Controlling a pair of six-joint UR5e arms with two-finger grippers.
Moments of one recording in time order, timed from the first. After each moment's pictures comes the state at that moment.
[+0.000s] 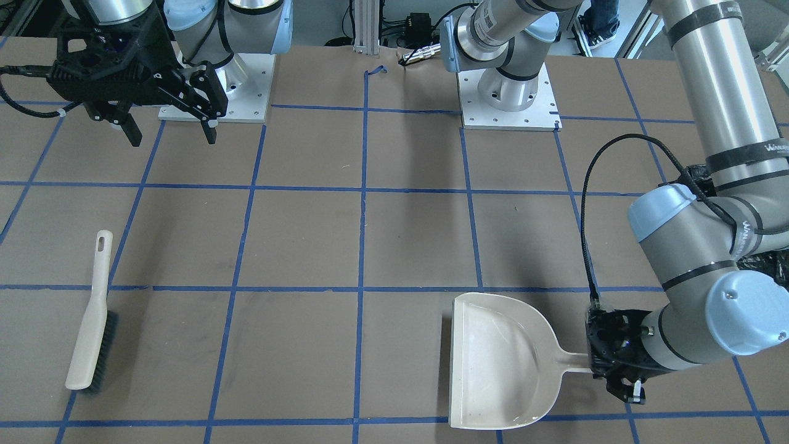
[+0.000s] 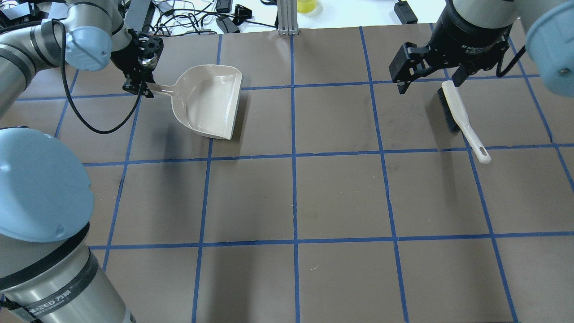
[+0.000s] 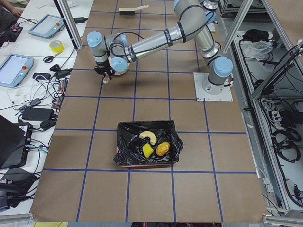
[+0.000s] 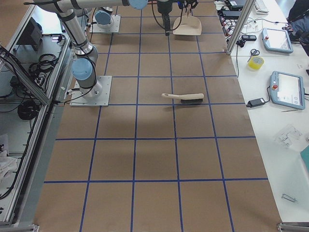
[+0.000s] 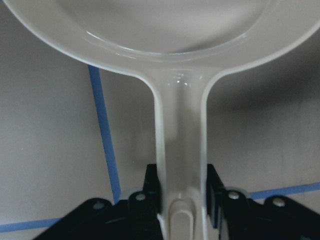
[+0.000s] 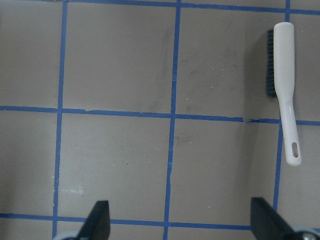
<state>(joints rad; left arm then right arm) -1.37 -2.21 -1.29 -1.24 1.58 1.90 1.58 -1.64 1.57 -1.63 -1.57 -0.10</state>
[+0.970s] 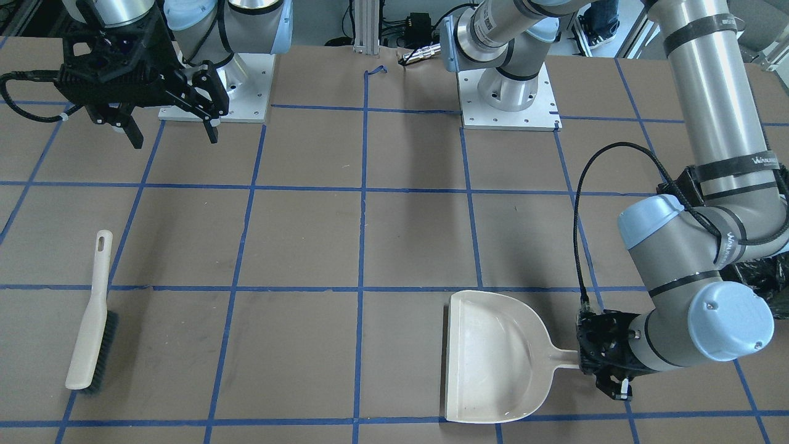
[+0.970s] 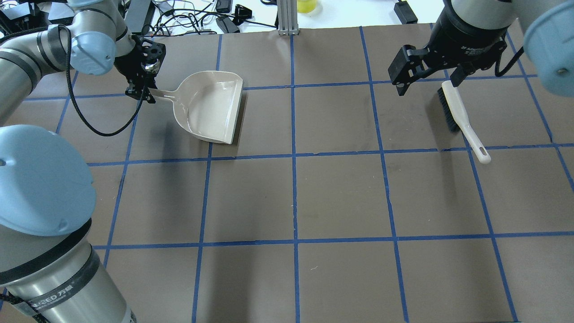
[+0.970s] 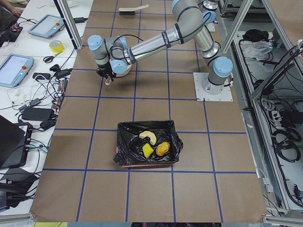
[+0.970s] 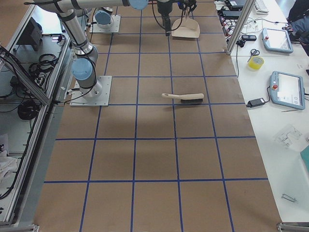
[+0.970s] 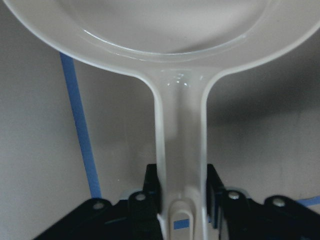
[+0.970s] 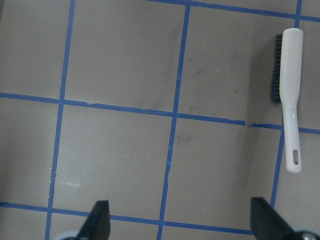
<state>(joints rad) -1.36 -2.22 -1.32 -1.24 1.58 1.89 1.58 -1.64 1.57 -1.63 -1.57 -0.12</state>
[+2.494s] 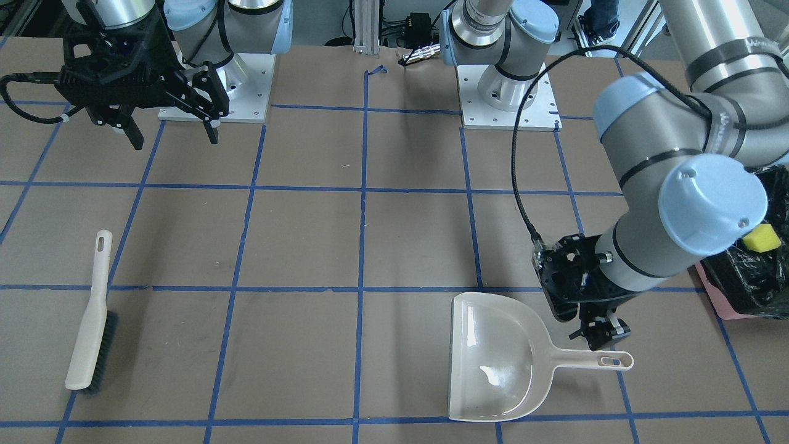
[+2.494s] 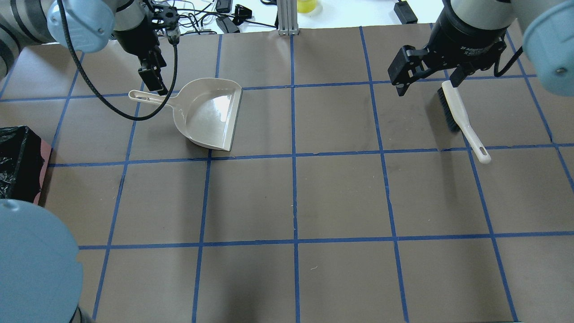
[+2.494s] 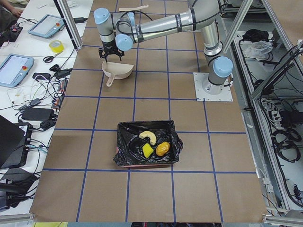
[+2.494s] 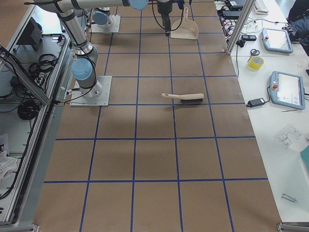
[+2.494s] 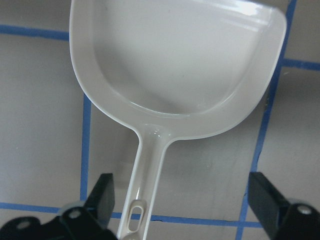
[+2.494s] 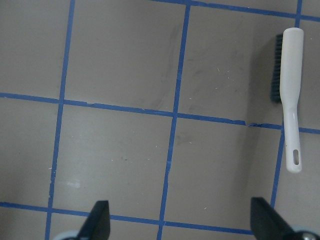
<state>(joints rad) -1.50 -1.97 -1.33 -1.45 1.57 1.38 1.58 -1.63 1.57 -1.63 -1.57 -0.12</state>
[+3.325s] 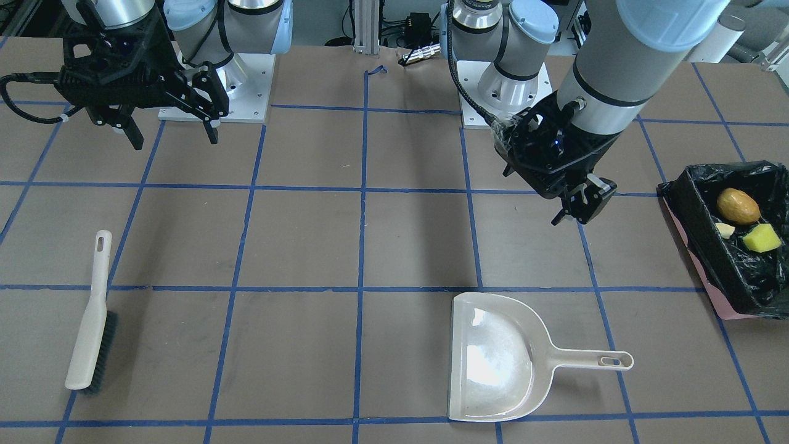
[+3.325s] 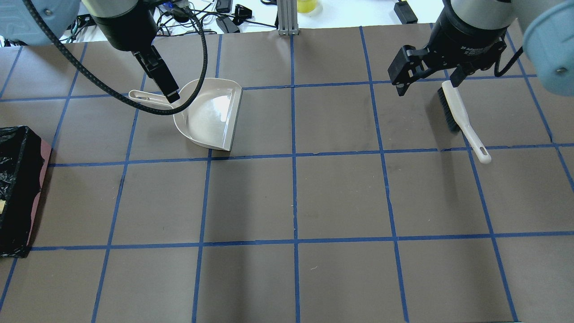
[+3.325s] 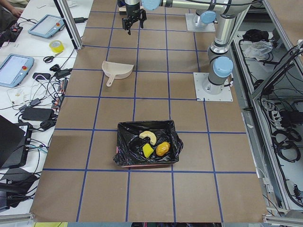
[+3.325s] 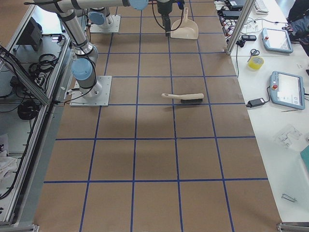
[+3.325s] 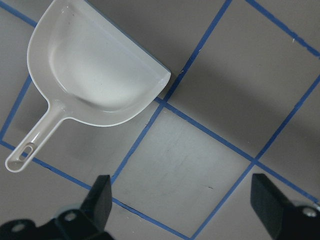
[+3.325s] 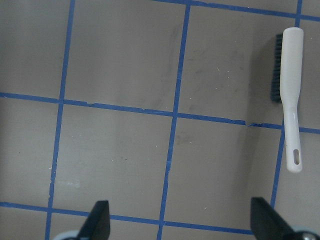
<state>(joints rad) -1.60 -1.69 -1.40 -1.66 1.57 0.76 1.58 -1.63 1.57 -1.63 -1.57 -0.12</state>
